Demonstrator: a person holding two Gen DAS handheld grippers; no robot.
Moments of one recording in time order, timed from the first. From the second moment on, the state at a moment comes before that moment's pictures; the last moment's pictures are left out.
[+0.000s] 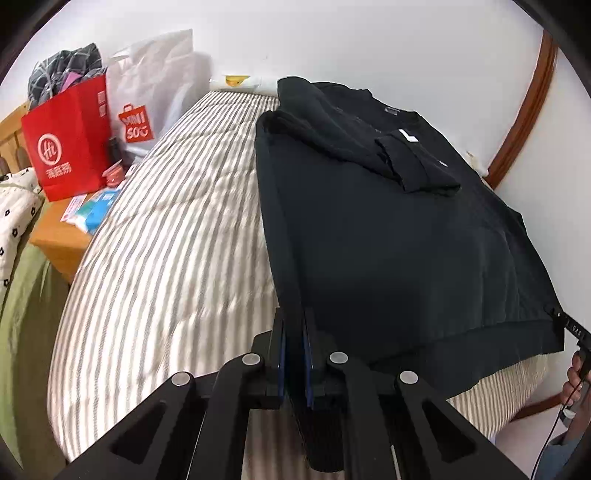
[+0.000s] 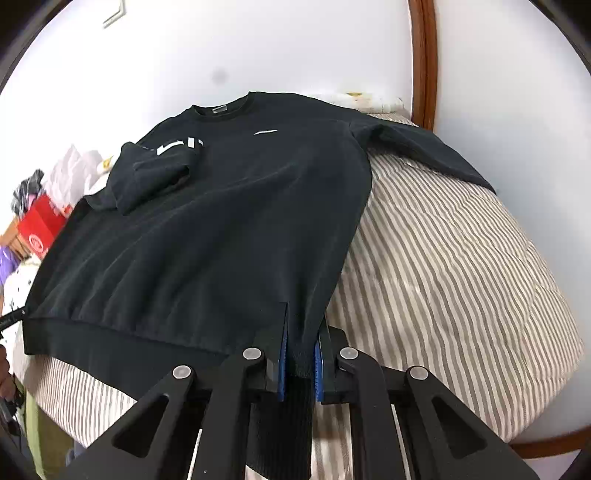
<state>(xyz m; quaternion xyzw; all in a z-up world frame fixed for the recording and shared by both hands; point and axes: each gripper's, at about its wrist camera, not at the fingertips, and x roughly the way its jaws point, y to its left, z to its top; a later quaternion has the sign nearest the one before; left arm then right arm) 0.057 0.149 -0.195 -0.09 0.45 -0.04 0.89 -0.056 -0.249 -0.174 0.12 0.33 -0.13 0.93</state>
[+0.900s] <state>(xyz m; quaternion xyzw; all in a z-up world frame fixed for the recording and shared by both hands) 0.084 0.170 -0.160 -0.08 0.43 -0.01 0.90 0.036 -0.126 -0.094 0.01 0.30 -0.06 0.95</state>
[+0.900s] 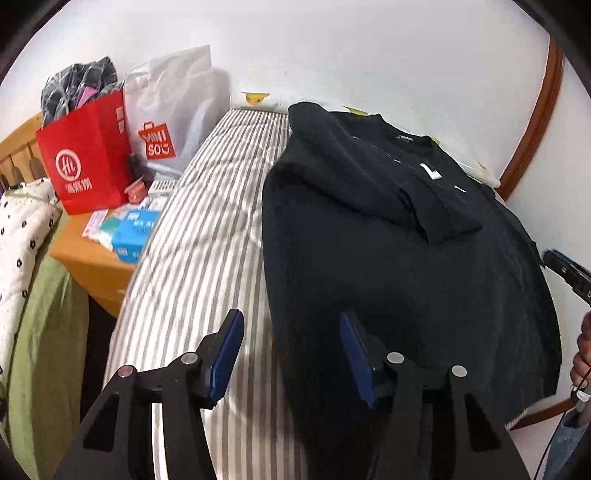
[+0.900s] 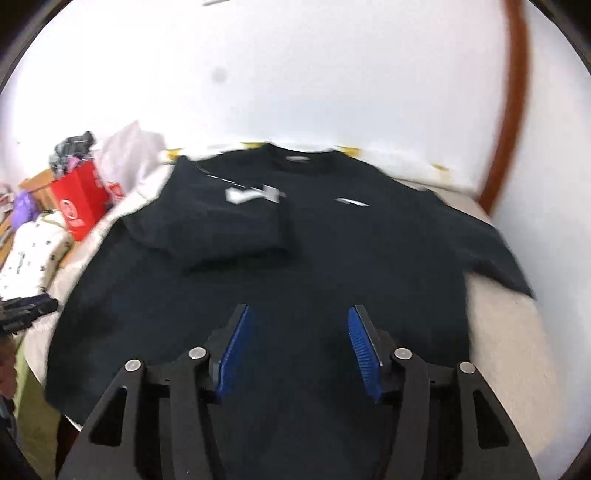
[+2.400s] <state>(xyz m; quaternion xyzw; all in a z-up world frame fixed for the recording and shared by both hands) 0.221 0.188 -0.182 -0.05 0.44 0.03 0.89 0.161 -0.229 -0.079 0.05 0.32 -0.19 0.93</state>
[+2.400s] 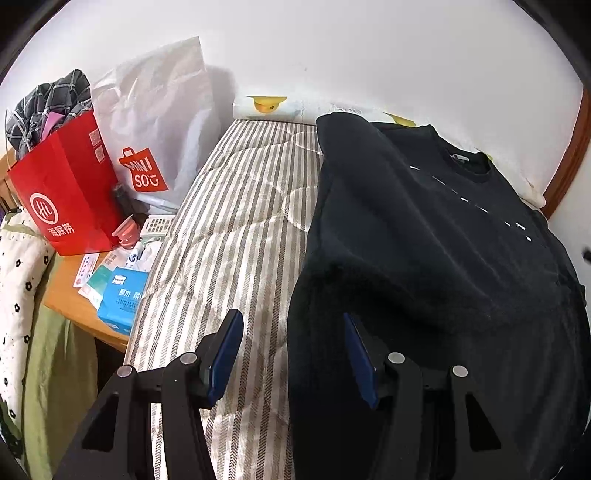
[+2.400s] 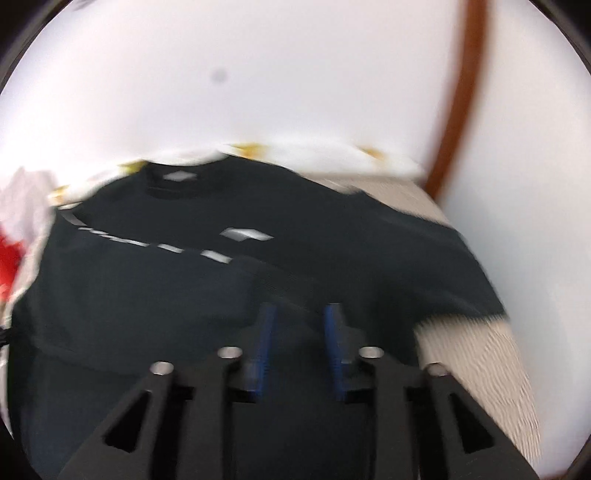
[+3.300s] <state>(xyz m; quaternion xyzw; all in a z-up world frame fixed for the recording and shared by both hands) 0.256 0.206 -0.199 -0.11 0.42 -0.04 0.90 0.510 0.046 -0.102 -0.03 0.38 0.17 0.91</state>
